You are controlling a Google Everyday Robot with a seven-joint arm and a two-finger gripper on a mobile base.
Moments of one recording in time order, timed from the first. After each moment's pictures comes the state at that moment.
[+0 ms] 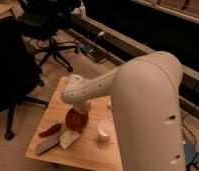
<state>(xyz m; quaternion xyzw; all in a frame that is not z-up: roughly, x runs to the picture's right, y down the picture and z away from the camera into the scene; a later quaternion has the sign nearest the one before) -0.090 0.126 0.824 -0.19 0.15 0.43 0.87</state>
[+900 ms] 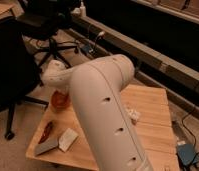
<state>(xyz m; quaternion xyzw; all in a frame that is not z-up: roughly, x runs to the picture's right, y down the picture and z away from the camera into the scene) -0.181 0.003 0.926 -0.13 0.11 0.45 0.88</state>
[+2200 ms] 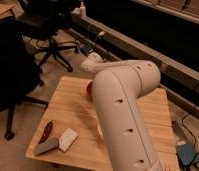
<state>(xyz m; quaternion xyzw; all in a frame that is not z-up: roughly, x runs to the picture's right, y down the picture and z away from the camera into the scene) 0.061 0.002 0.940 -0.08 0.27 0.56 0.78</state>
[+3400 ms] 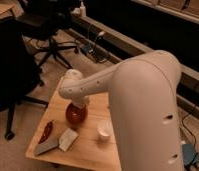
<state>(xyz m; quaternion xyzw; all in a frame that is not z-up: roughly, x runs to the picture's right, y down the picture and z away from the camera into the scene) -0.099 0.090 0.827 -0.17 0.14 0.42 0.88</state>
